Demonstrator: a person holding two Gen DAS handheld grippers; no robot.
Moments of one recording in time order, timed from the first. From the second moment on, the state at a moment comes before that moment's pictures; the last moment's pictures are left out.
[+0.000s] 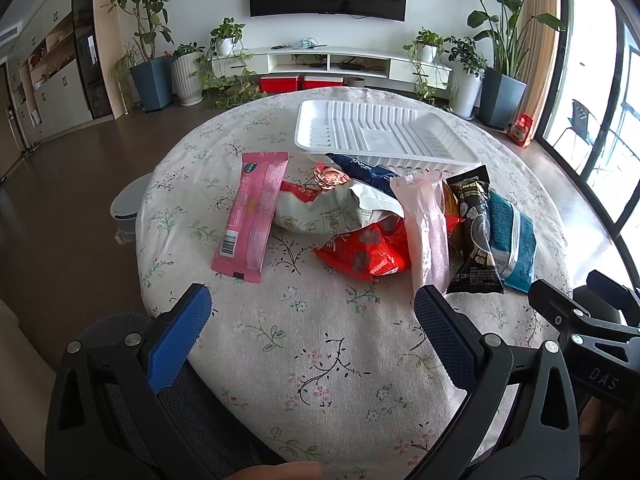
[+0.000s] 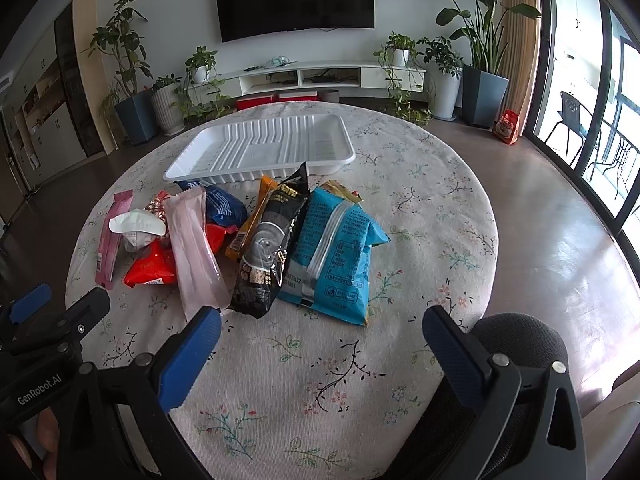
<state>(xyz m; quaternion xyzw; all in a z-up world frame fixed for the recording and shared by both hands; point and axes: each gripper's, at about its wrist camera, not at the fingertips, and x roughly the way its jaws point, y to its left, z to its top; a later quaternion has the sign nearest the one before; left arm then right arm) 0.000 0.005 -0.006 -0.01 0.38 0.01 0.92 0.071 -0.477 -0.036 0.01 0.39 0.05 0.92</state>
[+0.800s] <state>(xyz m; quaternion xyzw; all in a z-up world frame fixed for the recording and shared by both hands) 0.001 0.005 -0.007 -0.01 0.38 0.01 0.92 0.071 -0.475 -0.041 0.01 0.40 0.05 0.92</state>
